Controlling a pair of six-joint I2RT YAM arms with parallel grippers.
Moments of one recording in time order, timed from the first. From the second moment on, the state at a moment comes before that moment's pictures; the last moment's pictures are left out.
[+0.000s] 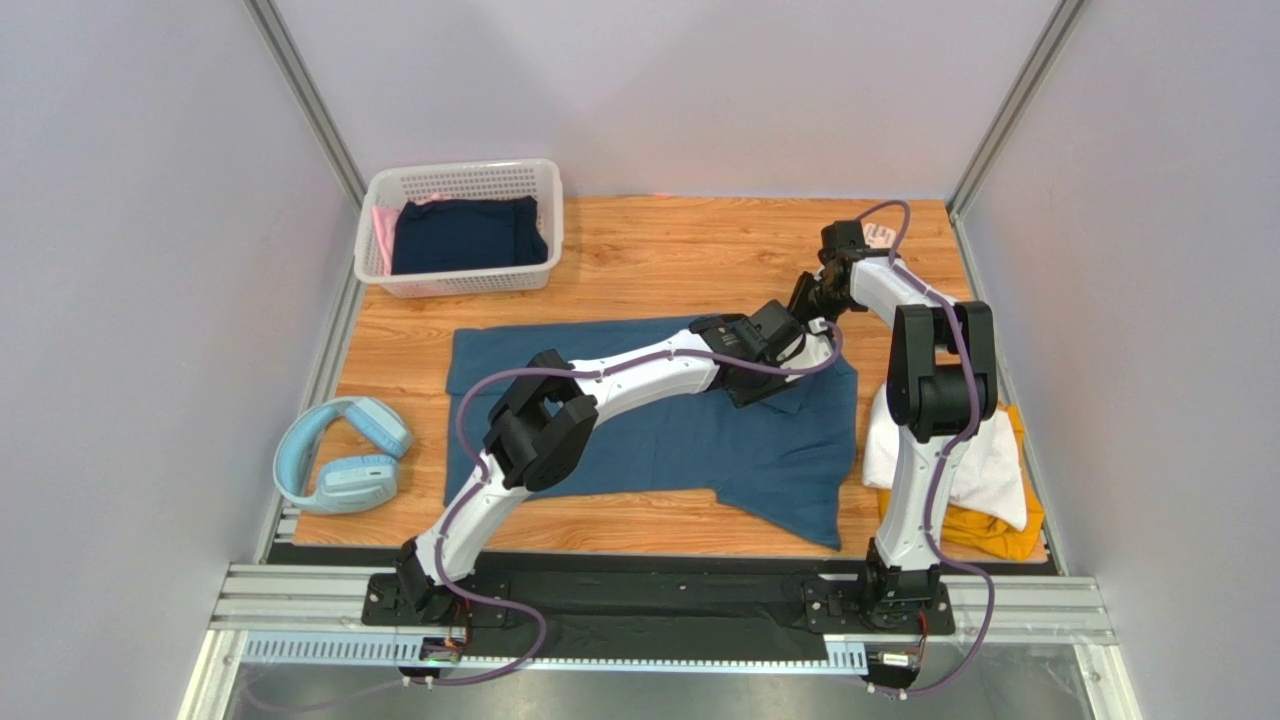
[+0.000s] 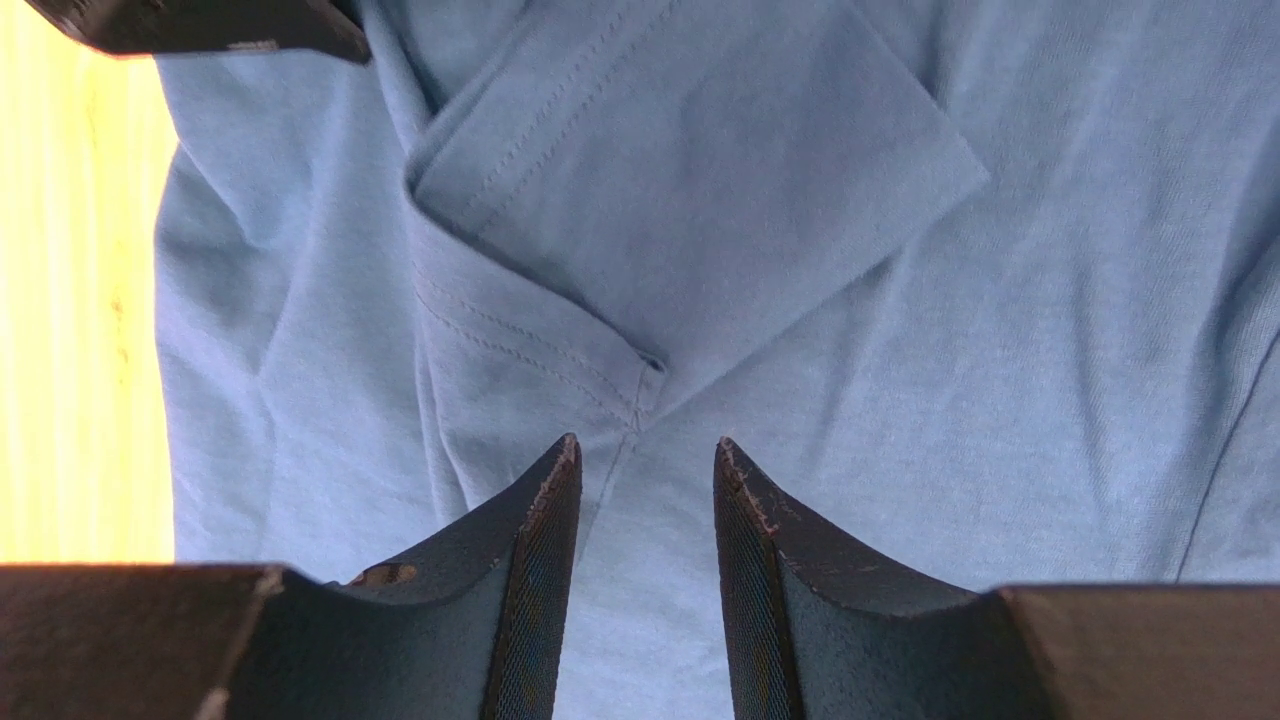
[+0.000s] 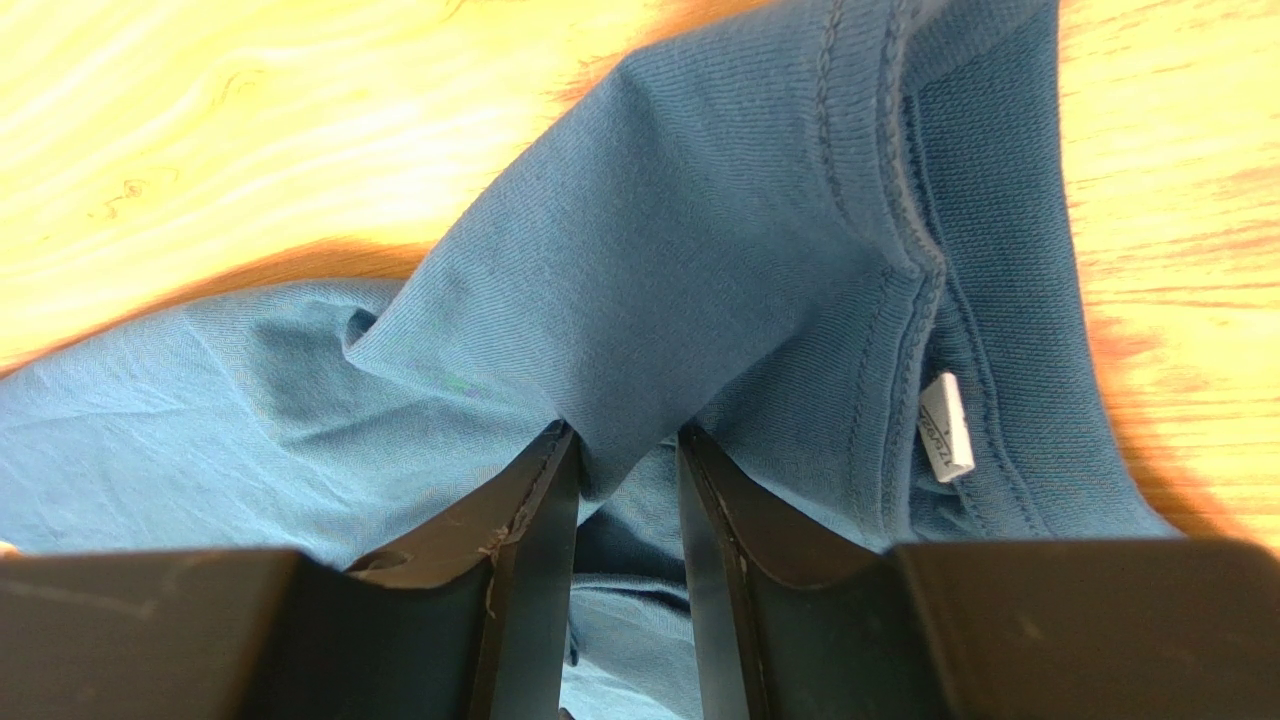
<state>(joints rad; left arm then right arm) -1.01 2.32 1.97 -0.62 -0.09 0.32 0.06 2.09 1.52 -0.66 -0.25 0.52</state>
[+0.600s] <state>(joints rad) -0.99 2.37 2.04 -0.66 -0.08 0.32 0.06 2.09 1.52 -0.66 -0.25 0.52</state>
